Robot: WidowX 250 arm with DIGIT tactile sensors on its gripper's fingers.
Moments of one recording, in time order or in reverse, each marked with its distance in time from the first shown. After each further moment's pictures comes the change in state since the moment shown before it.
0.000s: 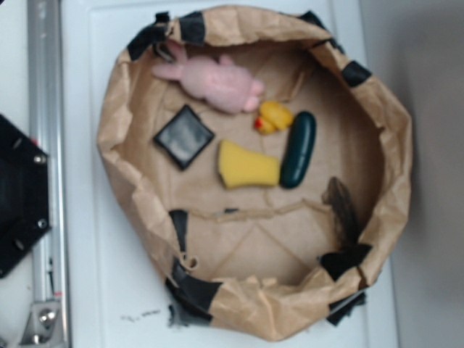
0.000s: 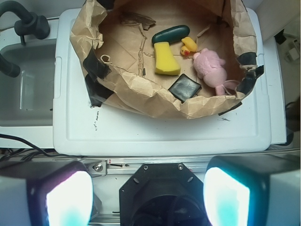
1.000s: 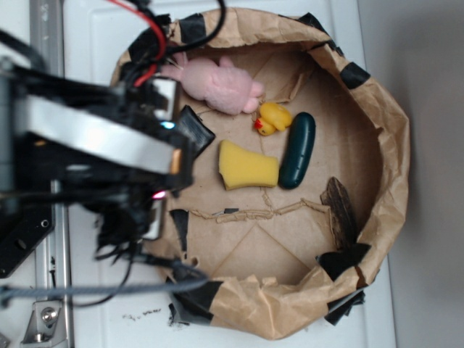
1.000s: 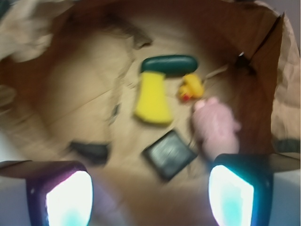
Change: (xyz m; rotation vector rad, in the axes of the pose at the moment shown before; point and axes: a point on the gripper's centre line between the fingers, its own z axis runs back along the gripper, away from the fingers) arm 0.080 0.038 -0.123 0.153 -0.105 -0.209
